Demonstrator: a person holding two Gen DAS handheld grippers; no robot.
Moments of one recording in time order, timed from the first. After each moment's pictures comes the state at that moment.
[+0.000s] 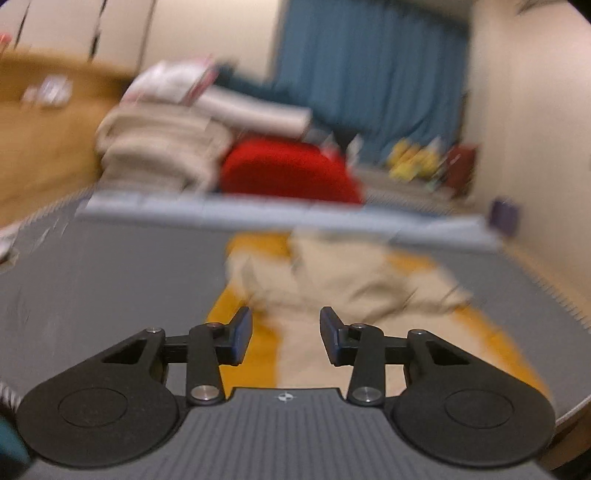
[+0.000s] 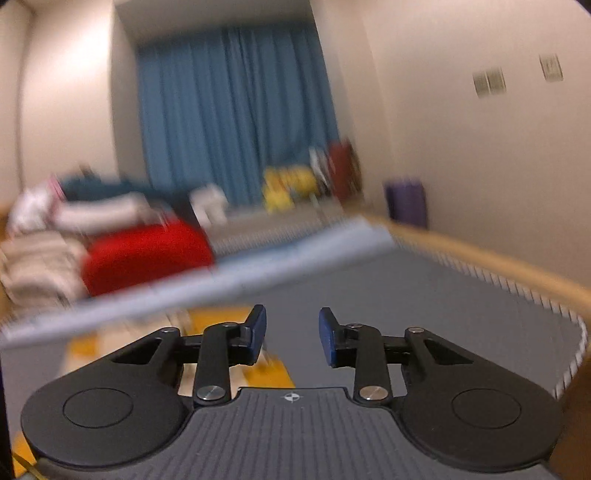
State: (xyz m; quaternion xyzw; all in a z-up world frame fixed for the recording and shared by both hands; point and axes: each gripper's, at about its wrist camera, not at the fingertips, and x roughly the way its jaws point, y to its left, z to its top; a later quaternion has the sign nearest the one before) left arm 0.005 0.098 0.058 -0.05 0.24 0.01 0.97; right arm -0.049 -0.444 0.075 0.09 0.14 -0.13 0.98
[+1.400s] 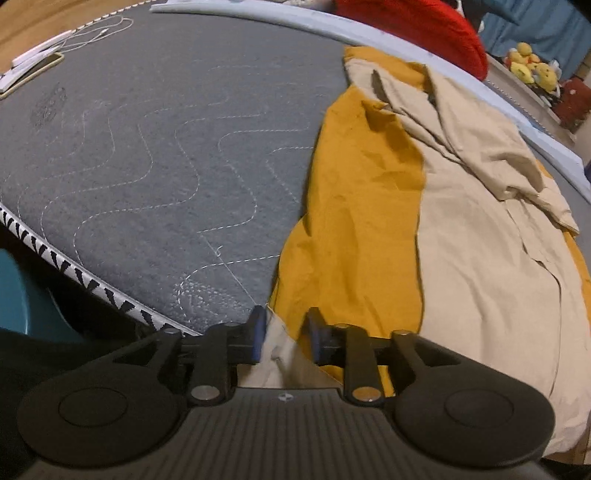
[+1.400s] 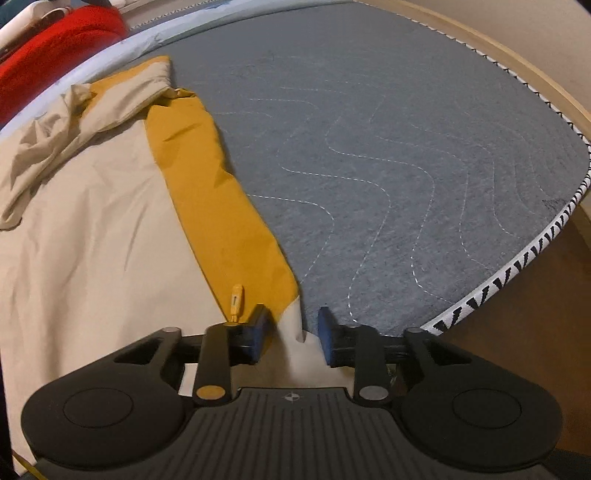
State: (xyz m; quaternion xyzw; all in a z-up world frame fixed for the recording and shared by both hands) left arm 0.068 0.194 -0.070 -0.15 0.48 0.09 0.86; right arm 0.030 -0.435 -0.090 0.14 0.48 -0.19 0.84
